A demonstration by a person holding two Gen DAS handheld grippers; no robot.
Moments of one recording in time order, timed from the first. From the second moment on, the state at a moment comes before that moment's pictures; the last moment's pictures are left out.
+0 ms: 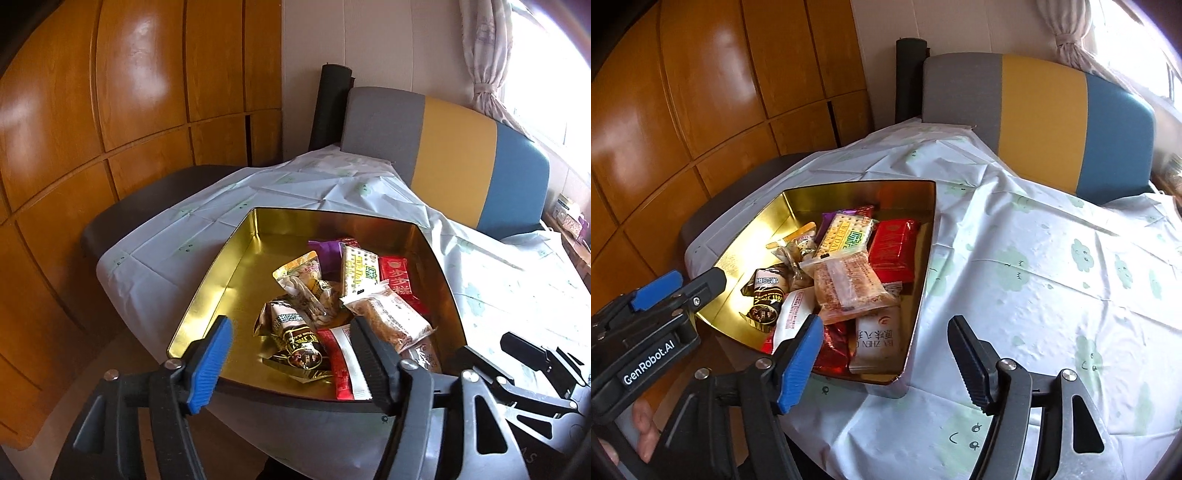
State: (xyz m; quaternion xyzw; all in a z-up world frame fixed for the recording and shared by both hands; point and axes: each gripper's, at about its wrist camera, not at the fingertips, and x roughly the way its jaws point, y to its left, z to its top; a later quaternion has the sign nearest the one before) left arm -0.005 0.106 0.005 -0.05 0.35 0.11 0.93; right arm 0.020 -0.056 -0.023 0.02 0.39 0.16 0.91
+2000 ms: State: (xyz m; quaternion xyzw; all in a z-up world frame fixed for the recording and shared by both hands) left arm -0.009 0.106 0.008 -0.02 0.32 0.14 0.93; right arm 0.016 -0.056 -0.028 0.02 0.39 0.15 0.91
